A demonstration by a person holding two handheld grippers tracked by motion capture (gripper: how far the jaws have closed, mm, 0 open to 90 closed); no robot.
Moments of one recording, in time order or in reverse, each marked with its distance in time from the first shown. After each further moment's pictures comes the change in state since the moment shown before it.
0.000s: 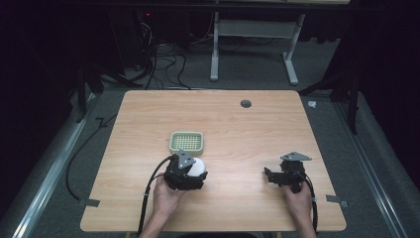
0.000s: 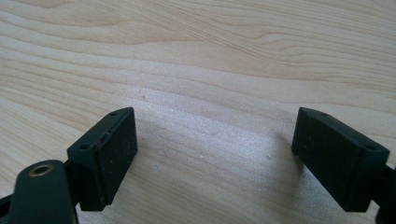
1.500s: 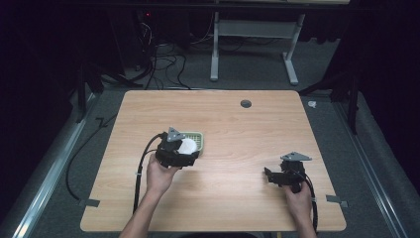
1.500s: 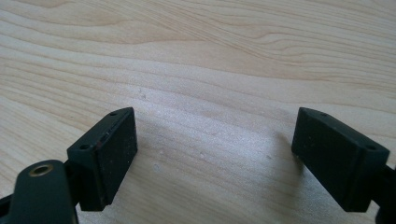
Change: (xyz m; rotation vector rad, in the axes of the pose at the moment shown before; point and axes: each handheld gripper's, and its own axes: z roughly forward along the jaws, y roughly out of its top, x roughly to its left) left arm 0.052 0.036 0.001 -0.002 0.018 -0.068; right arm 0.000 0.000 0.000 0.000 0.002 0.000
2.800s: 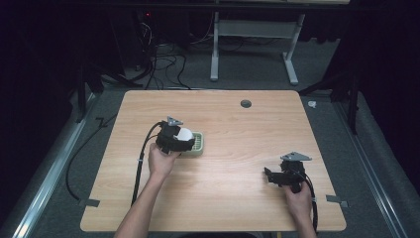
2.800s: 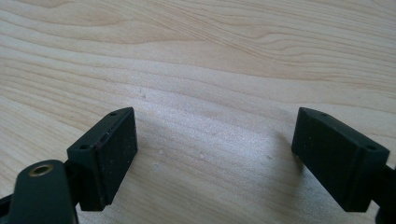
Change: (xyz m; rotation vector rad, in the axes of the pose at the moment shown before) left arm 0.038 0.014 0.042 0.061 0.085 -0.081; right arm 0.000 0.000 0.000 0.000 0.000 0.000
